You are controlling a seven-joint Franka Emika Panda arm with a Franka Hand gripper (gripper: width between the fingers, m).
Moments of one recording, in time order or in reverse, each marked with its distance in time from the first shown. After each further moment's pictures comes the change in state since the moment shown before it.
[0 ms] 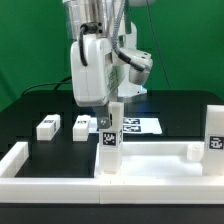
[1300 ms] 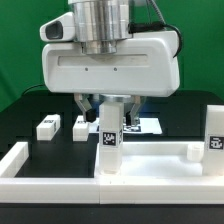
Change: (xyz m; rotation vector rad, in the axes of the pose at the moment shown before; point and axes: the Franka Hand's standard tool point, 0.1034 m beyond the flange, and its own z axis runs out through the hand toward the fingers) arm -0.002 0.002 0.003 -0.026 0.012 -1.193
